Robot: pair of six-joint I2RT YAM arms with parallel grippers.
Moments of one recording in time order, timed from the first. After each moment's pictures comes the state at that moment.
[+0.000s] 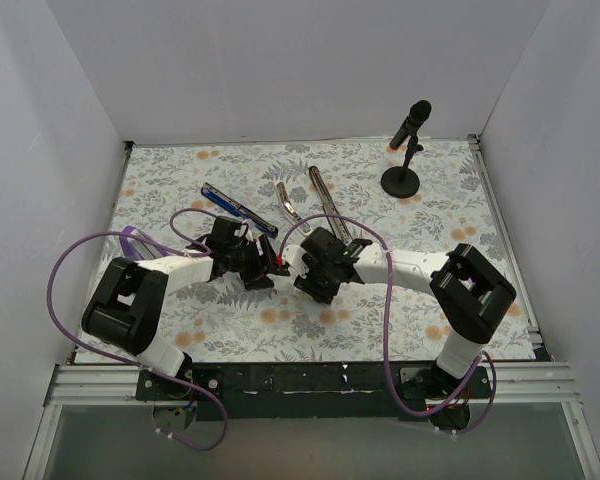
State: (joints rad) left arm -0.39 1.54 0.69 -0.05 0.54 -0.82; right arm 0.92 1.71 1.03 -0.44 -0.17 -0.31
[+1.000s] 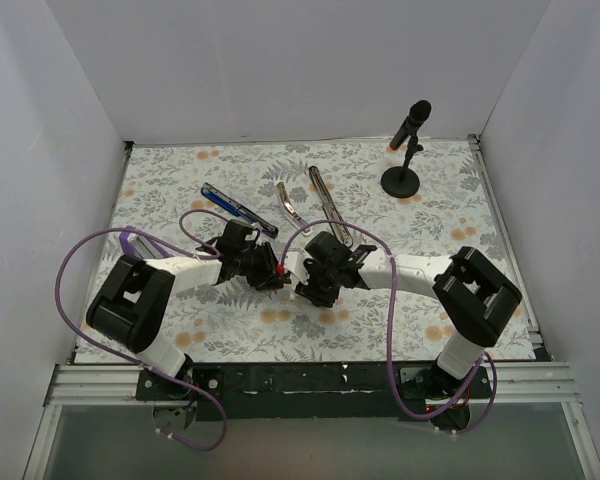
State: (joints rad) left arm -0.48 1.59 0.69 -0.01 0.47 -0.87; right arm 0.92 1.68 0.96 -0.34 -0.25 -0.42
